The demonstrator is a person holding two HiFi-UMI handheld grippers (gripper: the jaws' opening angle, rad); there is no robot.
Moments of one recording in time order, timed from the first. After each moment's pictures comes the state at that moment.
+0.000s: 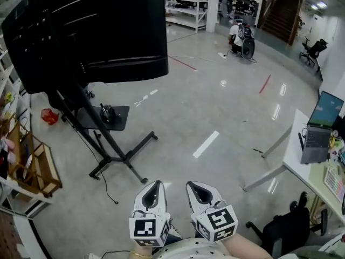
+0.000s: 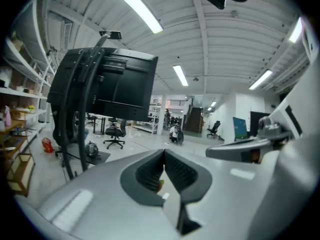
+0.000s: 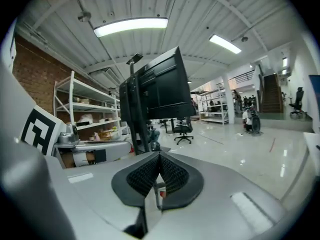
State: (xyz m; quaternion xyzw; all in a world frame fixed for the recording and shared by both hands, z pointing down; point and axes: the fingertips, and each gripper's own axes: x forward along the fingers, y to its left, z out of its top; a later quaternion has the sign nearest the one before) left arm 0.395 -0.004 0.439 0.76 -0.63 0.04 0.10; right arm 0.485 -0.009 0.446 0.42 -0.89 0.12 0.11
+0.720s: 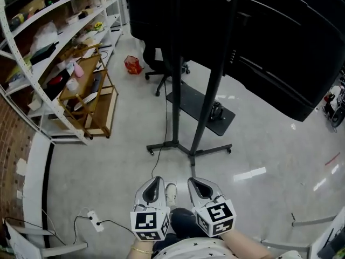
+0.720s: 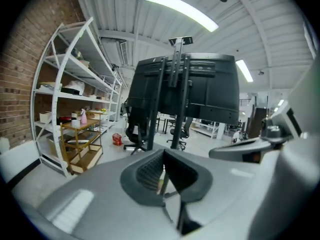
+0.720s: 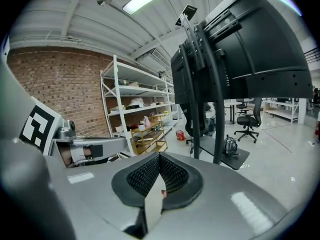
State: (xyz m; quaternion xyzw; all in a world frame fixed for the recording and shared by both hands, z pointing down) left arm 0.007 0.057 0.488 0.49 -0.86 0.01 0.15; right arm 0.081 -0.011 0.496 0.10 -0.97 0.08 0.19
